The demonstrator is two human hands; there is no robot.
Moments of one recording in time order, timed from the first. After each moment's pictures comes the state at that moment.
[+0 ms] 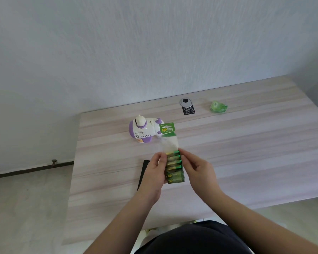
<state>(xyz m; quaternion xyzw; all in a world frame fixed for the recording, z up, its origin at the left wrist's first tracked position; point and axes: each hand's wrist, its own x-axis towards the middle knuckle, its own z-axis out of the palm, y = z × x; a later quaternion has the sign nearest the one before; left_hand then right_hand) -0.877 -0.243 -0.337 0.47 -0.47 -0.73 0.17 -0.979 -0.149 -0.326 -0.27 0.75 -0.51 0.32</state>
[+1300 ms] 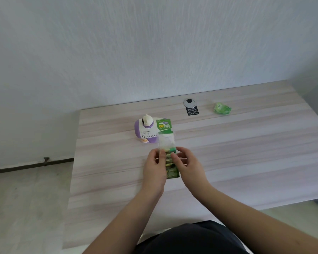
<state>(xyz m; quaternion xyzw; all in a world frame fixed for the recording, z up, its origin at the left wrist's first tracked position) -0.869 -0.274 -0.343 0.52 -0.50 -0.65 0.25 -0.950 -0.204 -0.334 -0.20 0.75 -0.51 0.37</state>
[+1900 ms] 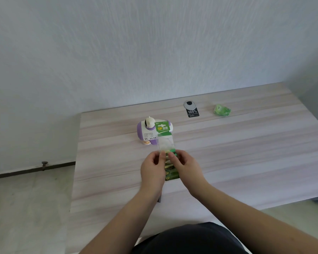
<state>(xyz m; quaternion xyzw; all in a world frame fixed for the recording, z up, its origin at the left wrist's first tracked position) -0.853 -0.288 -0.340 0.53 -0.55 -0.59 0.24 -0.936 -0.219 -0.330 -0.20 0.75 -0.49 0.38</state>
